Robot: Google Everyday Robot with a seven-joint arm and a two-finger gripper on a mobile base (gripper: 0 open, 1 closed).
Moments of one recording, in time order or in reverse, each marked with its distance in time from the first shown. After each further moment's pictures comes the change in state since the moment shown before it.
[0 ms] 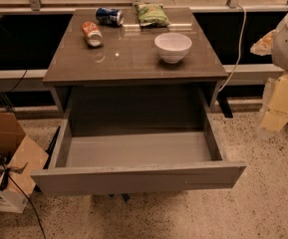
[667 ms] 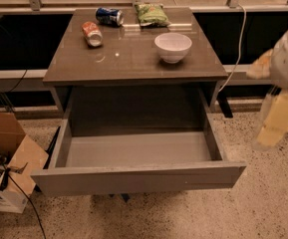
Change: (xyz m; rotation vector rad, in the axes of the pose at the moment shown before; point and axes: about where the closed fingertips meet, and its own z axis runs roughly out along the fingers) arm 0.009 0.018 0.021 -0.049 -0.011 0.004
